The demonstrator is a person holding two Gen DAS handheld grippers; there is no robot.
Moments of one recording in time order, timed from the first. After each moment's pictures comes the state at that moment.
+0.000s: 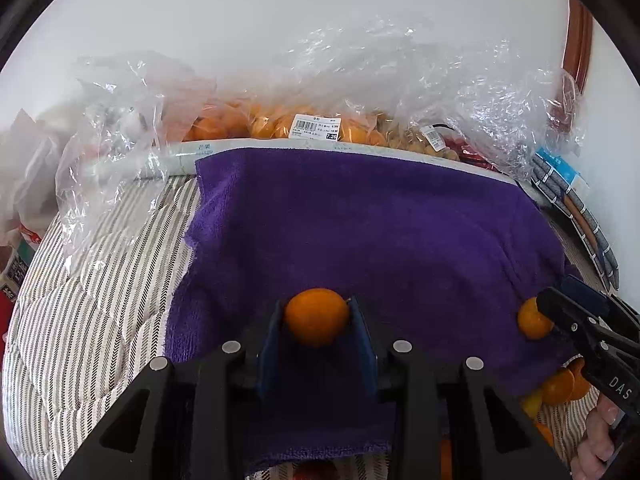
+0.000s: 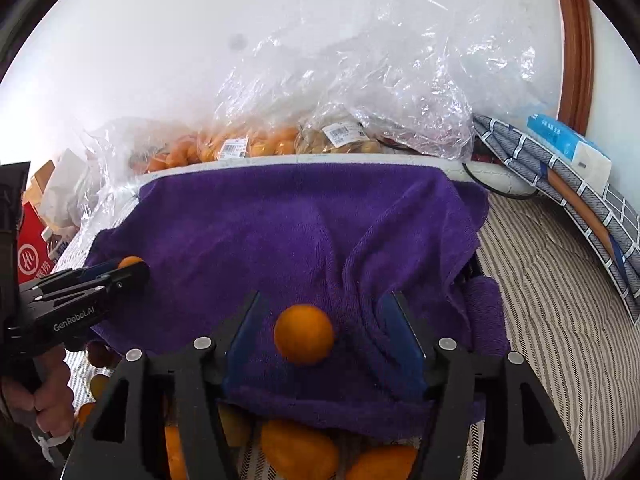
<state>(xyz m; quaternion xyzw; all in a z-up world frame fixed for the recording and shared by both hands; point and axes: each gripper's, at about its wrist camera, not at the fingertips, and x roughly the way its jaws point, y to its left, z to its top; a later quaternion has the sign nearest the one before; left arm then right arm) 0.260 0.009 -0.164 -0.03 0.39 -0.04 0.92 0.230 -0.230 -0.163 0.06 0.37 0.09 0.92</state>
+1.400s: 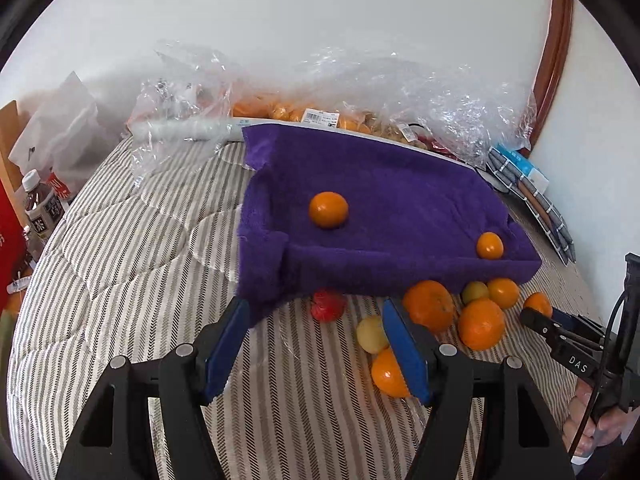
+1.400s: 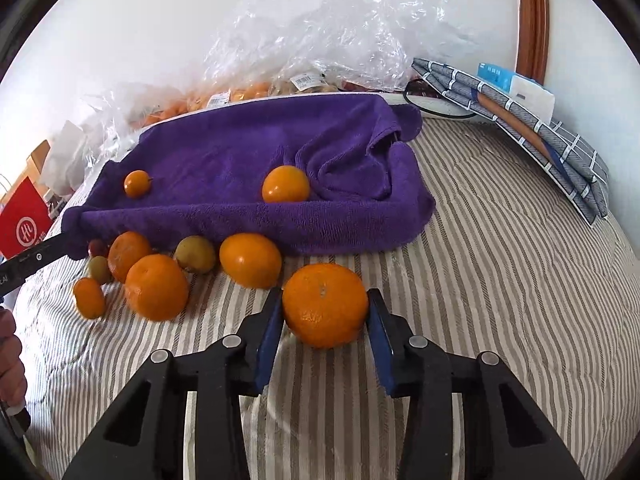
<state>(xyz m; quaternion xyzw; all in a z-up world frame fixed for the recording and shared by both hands) 0.149 0.041 -0.150 -0.06 0.39 -0.06 0.92 0.135 -0.258 -0.186 0.06 0.42 0.06 0.90</state>
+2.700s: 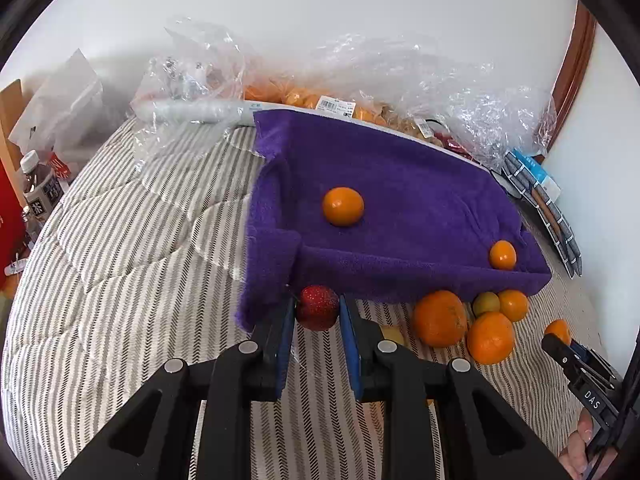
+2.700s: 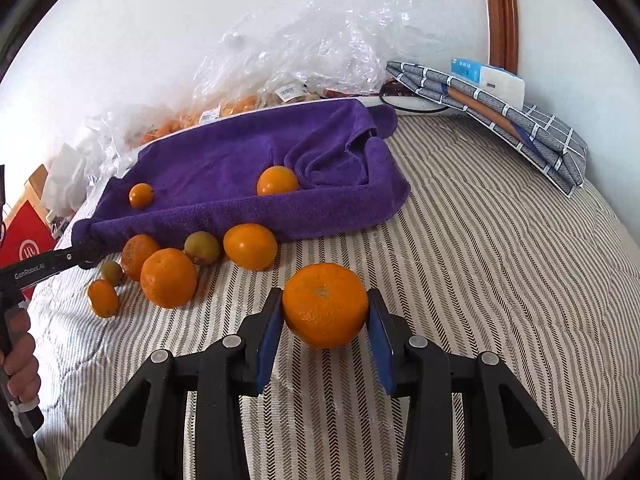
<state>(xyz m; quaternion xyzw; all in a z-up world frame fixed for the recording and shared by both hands) 0.164 0.049 -0.152 -0.09 0.41 -0.05 0.90 0.111 -0.266 -0.177 0.10 0.41 0.03 0.91</state>
